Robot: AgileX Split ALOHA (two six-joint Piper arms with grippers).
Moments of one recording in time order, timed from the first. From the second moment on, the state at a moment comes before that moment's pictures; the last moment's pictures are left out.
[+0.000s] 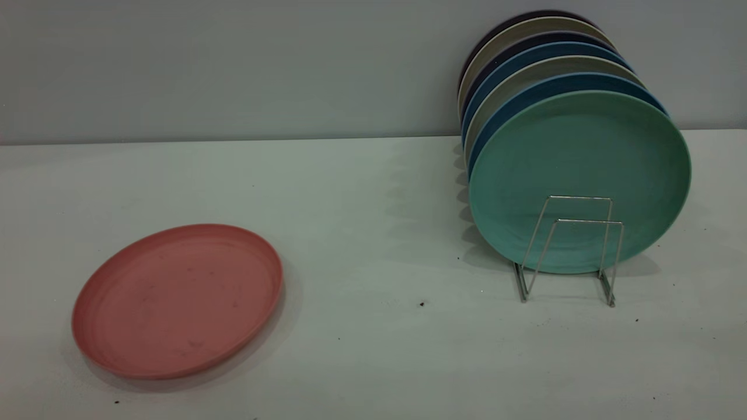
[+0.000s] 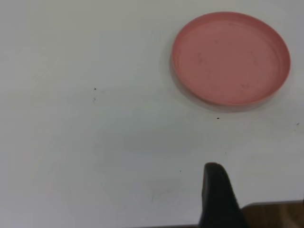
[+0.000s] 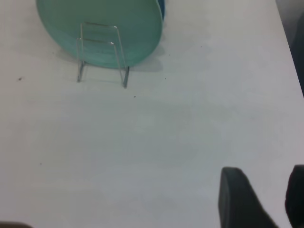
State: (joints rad) left arm 0.05 -0.02 -0.49 -0.05 1.13 0.06; right arm 0.02 -0.02 -0.48 0.01 1.14 -0.06
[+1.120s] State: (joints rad) left arm 0.05 0.01 -0.51 -0.04 1.08 0.06; right arm 0.02 -0.01 -0.49 0.04 1.11 -0.13
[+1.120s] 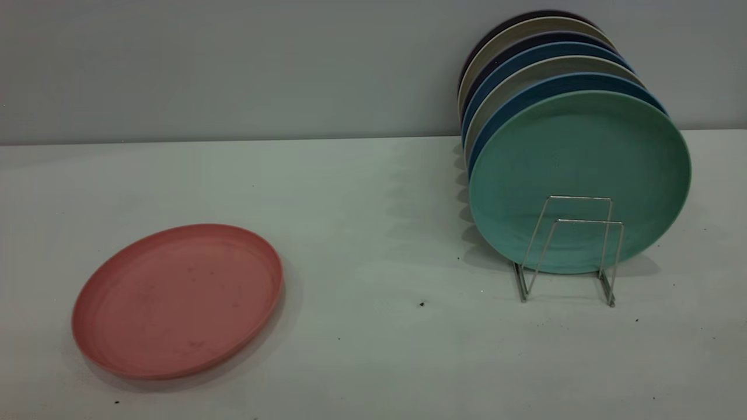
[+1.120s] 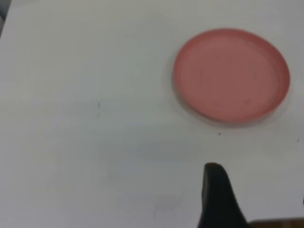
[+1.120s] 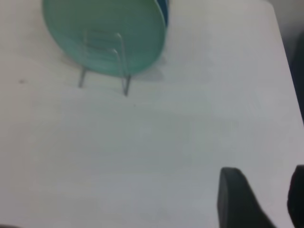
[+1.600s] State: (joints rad) left arm 0.05 0.61 -0.52 -0.09 0.80 0.13; right arm 0.02 0.32 -0.49 0.23 0.87 -0.25
